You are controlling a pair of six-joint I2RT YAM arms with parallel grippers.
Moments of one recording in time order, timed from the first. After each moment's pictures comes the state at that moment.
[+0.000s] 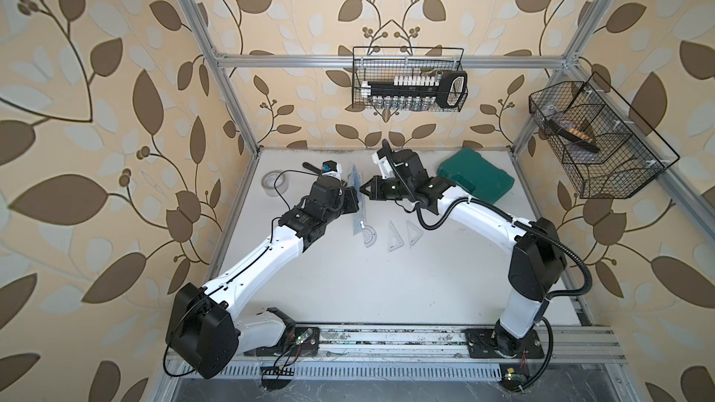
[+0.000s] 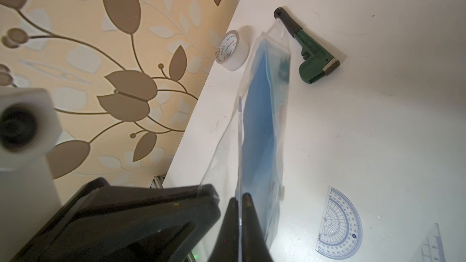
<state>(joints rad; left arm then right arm) -0.49 1.24 0.97 -0.24 -0.04 -0.61 0.66 1.79 1.52 -0.28 -0.32 0.65</state>
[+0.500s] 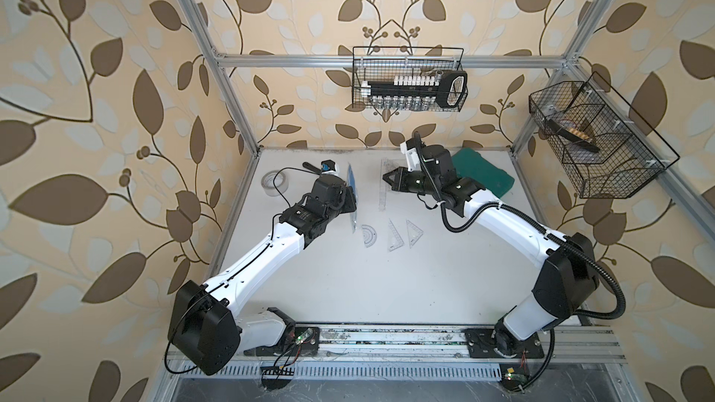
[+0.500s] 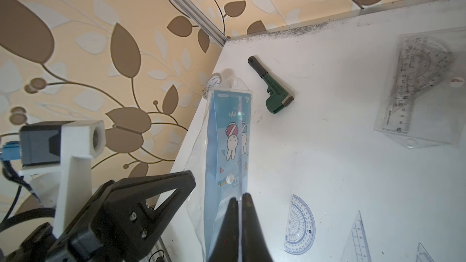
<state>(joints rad) -0.49 1.25 1.01 -0.37 -0.15 -0.55 0.55 1.63 1.39 -0.23 -0.30 0.64</state>
